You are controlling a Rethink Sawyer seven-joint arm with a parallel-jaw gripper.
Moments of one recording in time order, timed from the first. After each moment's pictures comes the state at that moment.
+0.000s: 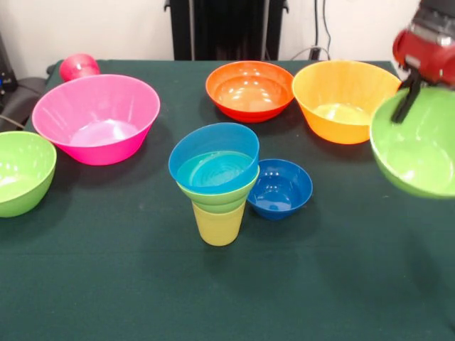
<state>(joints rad) 0.57 -0.30 -0.69 1.42 0.60 0.43 3.05</state>
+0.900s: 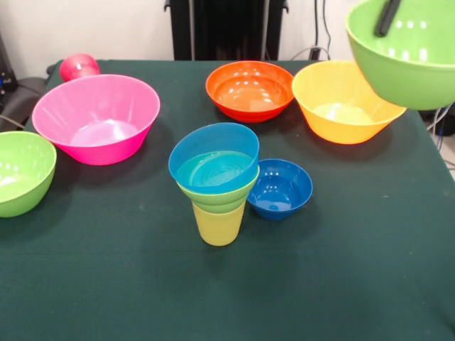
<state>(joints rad) 0.52 -0.59 -0.66 1.63 0.49 0.17 3.05</state>
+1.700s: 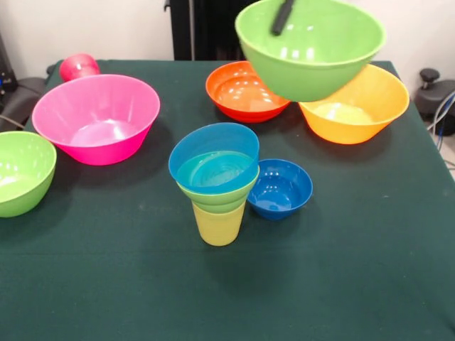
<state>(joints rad) 0.33 -0.71 -0.56 1.84 0.26 -0.01 3.05</state>
